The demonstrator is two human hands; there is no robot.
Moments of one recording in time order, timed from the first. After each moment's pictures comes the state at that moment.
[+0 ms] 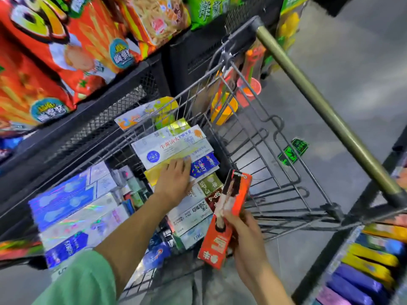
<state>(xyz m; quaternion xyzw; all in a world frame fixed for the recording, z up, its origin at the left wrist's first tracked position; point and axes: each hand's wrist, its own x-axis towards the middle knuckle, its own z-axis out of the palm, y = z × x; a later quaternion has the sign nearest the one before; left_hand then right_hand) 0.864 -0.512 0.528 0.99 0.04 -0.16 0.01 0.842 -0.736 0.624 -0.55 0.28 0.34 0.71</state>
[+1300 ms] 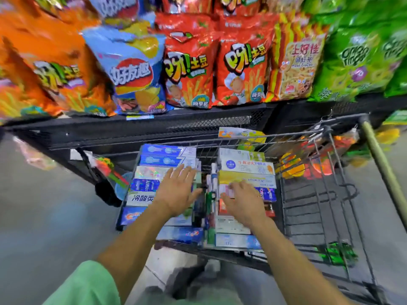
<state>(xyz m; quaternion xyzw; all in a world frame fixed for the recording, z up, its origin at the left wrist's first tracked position) 0.670 -0.487 0.626 0.92 0.35 -0.14 0.05 0.859 -0.616 0.632 -0.83 -0.53 0.20 0.04</state>
